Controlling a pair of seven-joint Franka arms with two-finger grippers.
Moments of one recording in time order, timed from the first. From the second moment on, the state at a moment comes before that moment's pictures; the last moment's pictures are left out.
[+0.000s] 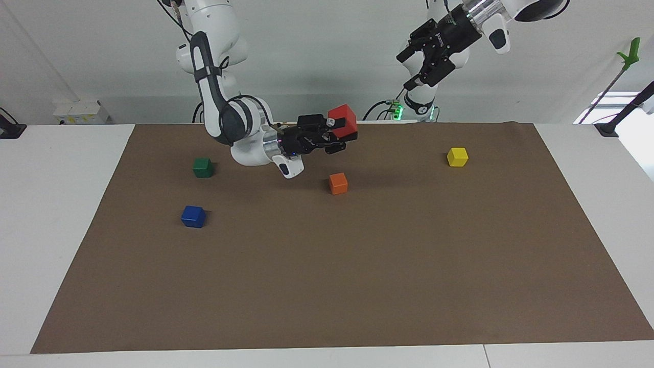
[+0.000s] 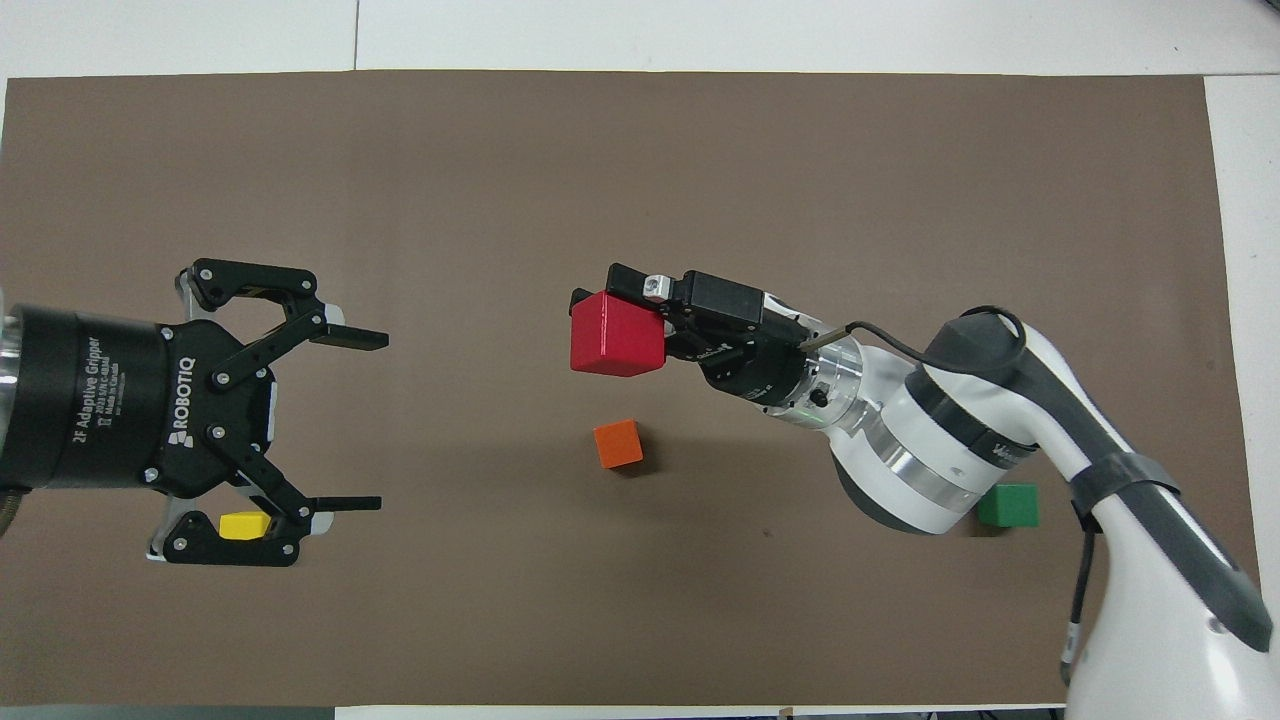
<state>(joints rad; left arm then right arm) -0.14 -0.21 -0.08 -1.67 -0.72 1.54 -1.81 0.36 0.13 0.03 -2.15 2.35 1.71 -0.66</state>
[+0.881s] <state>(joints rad) -0.10 -0.23 0.00 -1.65 -0.19 1.45 -0.88 0.17 -0.14 0.02 -2.00 1.42 1.89 0.05</state>
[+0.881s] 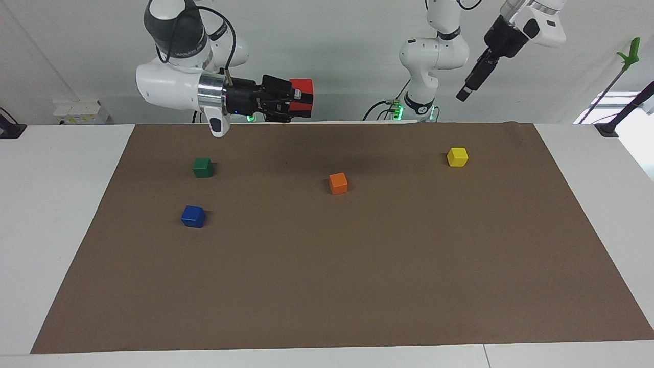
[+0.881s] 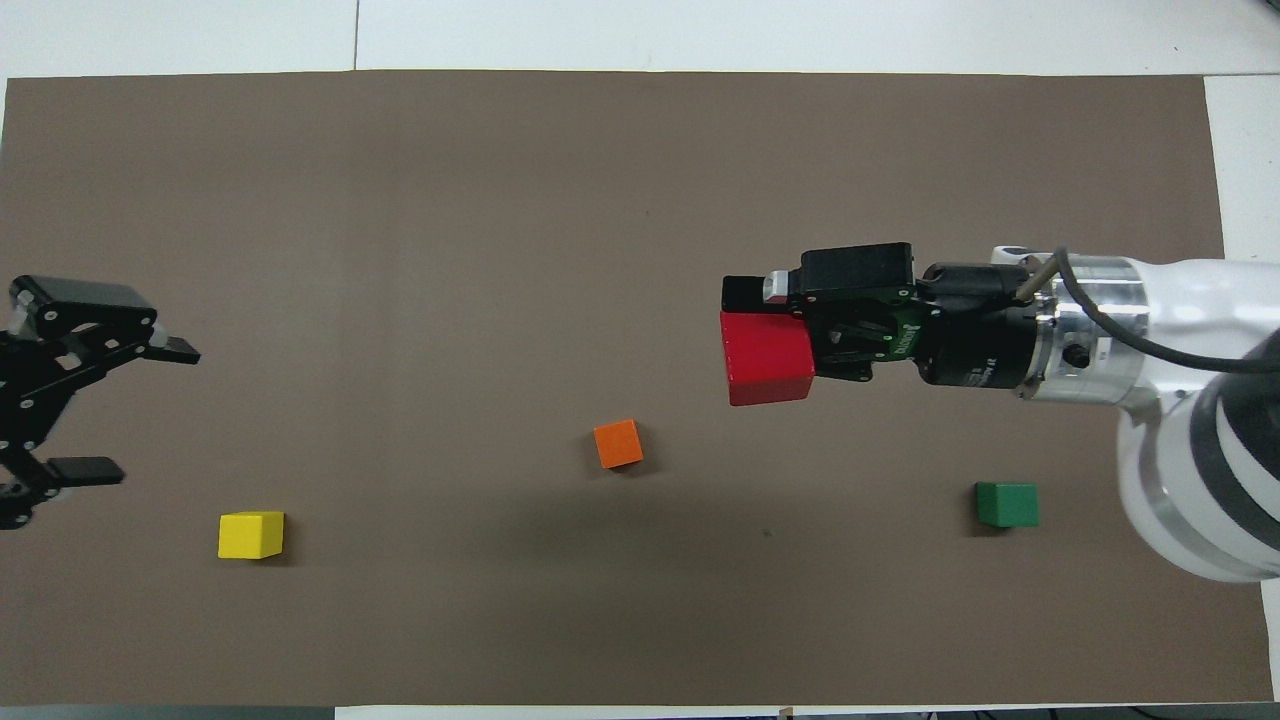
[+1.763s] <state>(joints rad) -0.06 -0.25 0.01 -1.69 0.03 1.45 -0.16 0.13 -0.18 0.02 -1.87 0.43 1.80 0.18</state>
